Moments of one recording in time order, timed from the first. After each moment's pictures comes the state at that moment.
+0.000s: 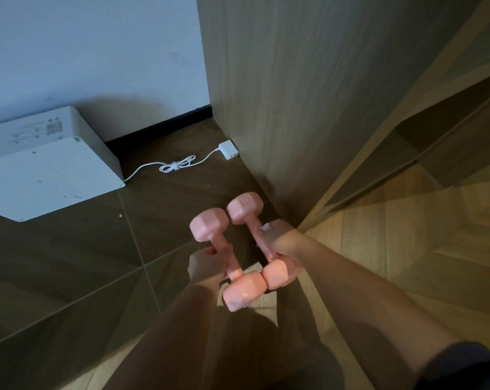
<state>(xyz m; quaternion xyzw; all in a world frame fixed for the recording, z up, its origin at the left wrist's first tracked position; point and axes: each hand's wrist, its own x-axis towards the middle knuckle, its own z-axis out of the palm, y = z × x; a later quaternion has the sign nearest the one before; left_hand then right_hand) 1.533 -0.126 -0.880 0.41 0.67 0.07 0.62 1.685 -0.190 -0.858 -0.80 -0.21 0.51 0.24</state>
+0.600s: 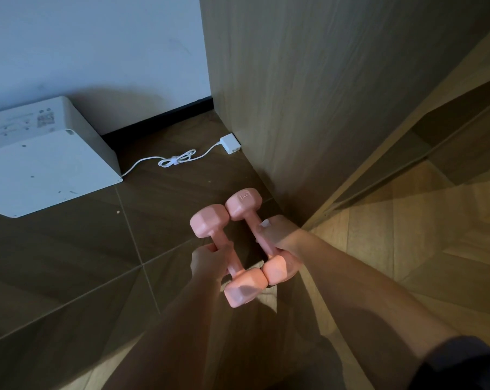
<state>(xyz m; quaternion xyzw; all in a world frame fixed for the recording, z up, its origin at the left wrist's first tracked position) 1.537 -0.118 -0.895 0.42 0.66 0.07 0.62 1.695 -0.172 -0.876 -0.80 -0.21 0.52 0.23</state>
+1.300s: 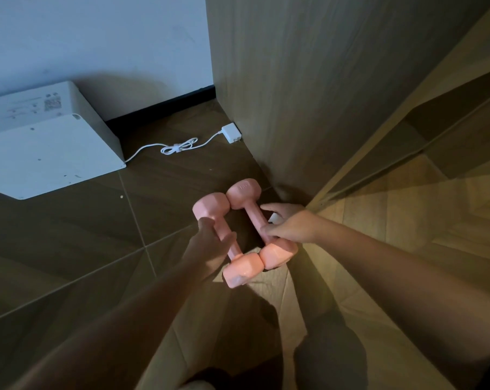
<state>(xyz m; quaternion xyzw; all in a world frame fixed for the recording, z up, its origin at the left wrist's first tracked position) 1.519 -0.112 -0.868 0.68 0.53 -0.07 0.50 1.706 -0.204 -0.830 -0.79 -0.41 0.45 0.08</state>
